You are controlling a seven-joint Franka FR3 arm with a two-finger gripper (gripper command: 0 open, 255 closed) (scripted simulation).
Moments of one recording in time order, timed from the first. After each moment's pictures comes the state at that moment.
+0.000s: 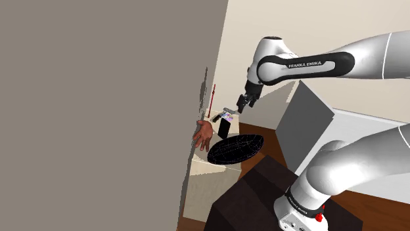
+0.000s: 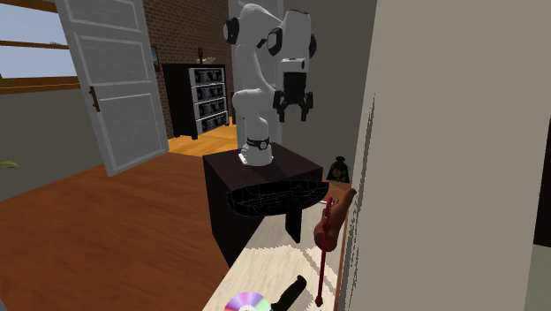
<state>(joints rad) -0.03 -0.53 -0.07 -2.51 -0.12 2.06 -0.03</state>
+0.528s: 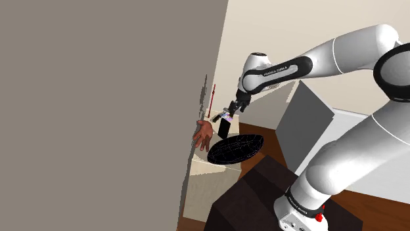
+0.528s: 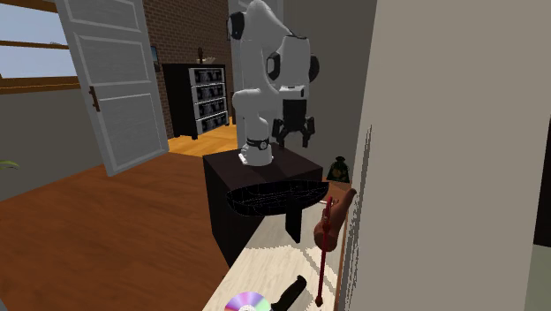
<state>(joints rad) -0.05 -0.24 -0.15 -2.46 -0.09 2.32 -0.10</state>
